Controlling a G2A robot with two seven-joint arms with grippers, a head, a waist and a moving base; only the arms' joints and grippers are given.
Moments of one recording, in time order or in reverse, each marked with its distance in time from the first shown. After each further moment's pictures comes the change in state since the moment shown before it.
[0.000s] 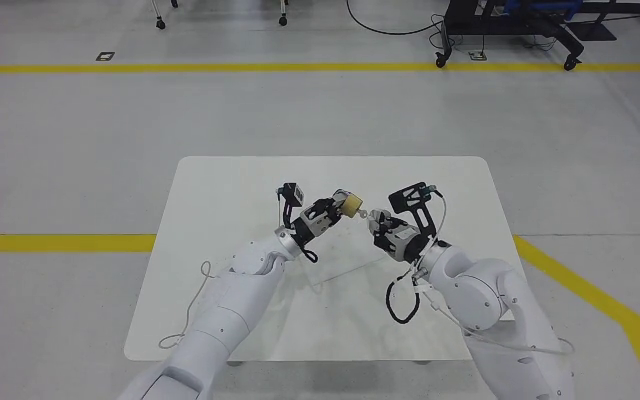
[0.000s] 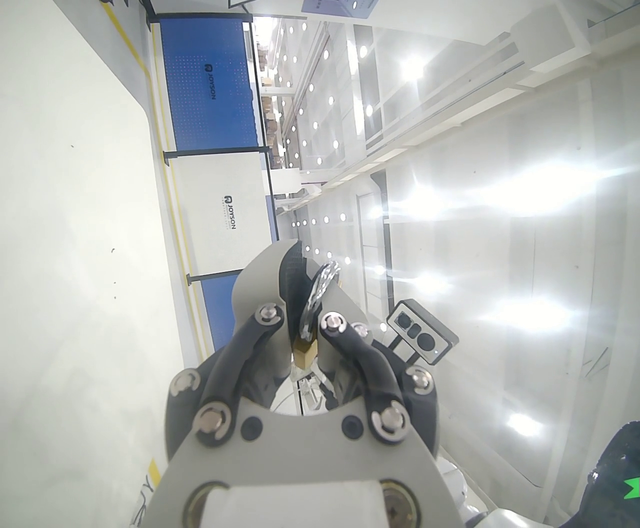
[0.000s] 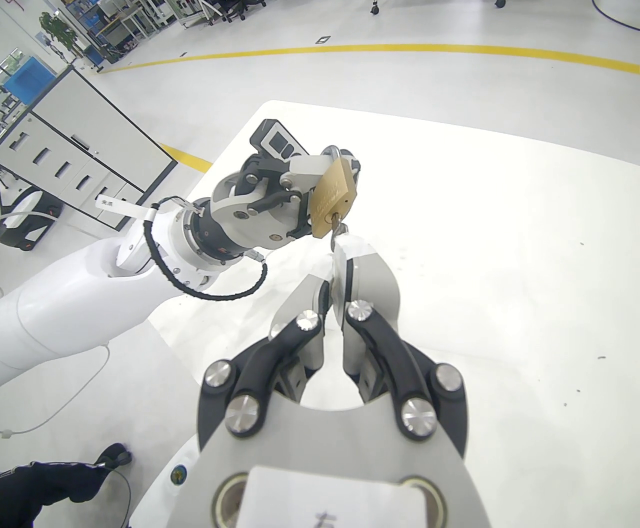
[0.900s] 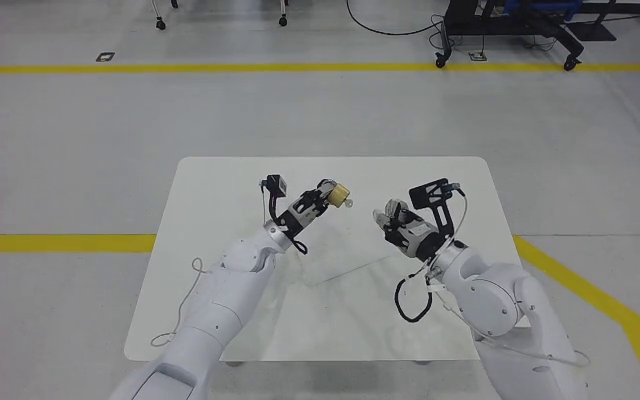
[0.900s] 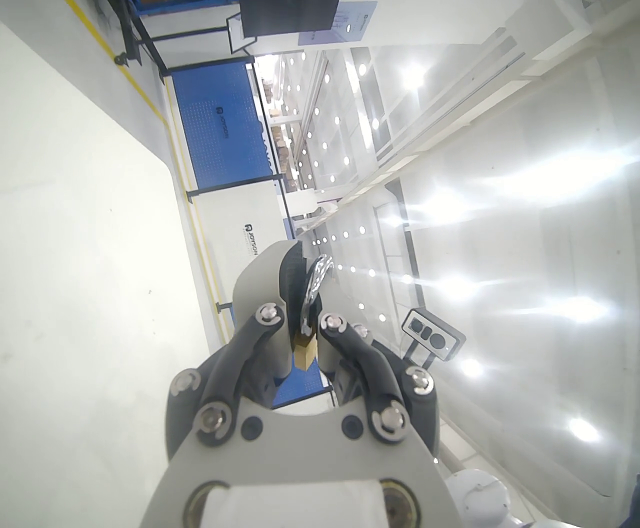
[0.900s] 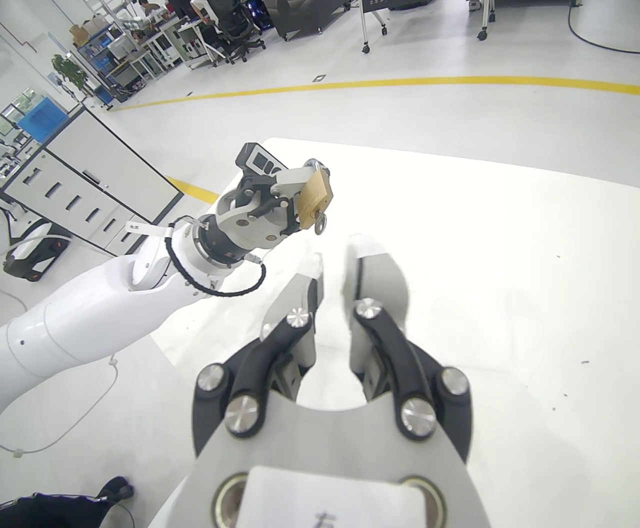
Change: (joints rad) left arm -0.018 0.022 -0.043 0.013 0.148 -0.100 0.123; right arm -0.052 0.006 0.072 -0.059 0.032 0.006 -0.062
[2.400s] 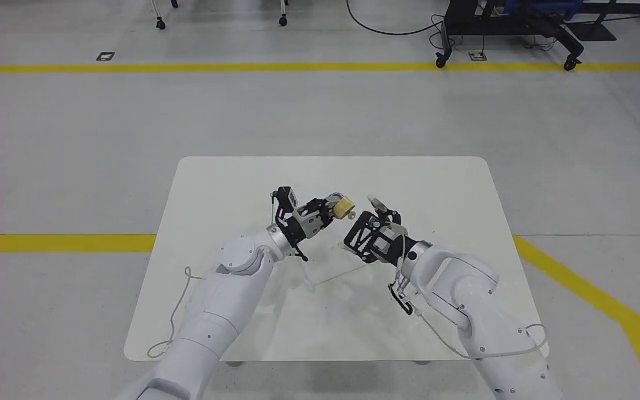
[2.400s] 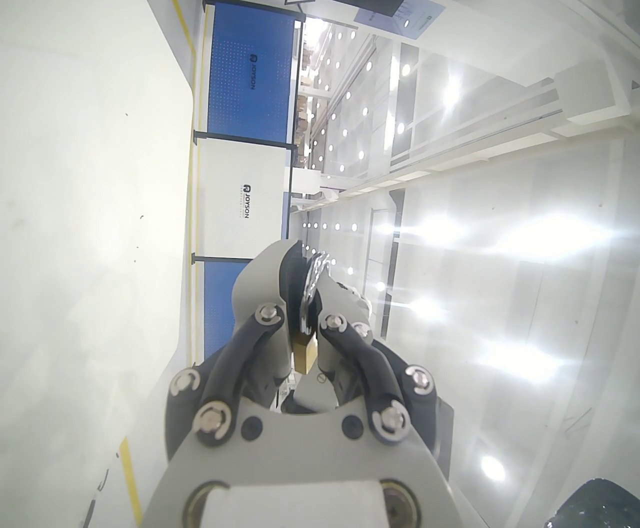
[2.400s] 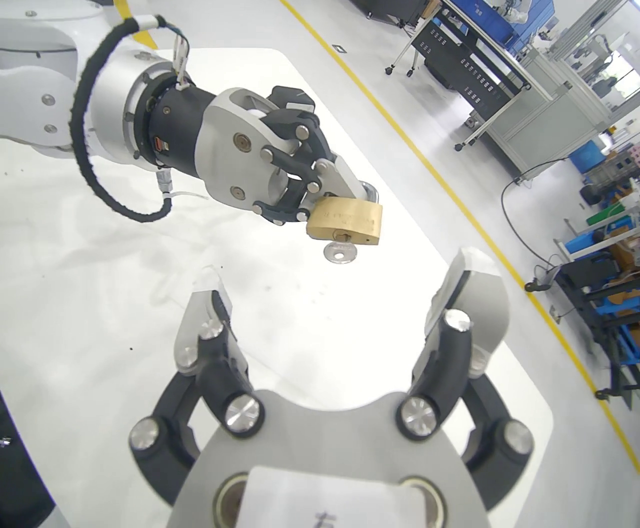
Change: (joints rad) left arm 0.078 0.027 -0.030 -0.171 -0.104 0.409 -0.120; right arm 0.104 0.016 -0.203 0.142 -0.741 -0.425 -0.256
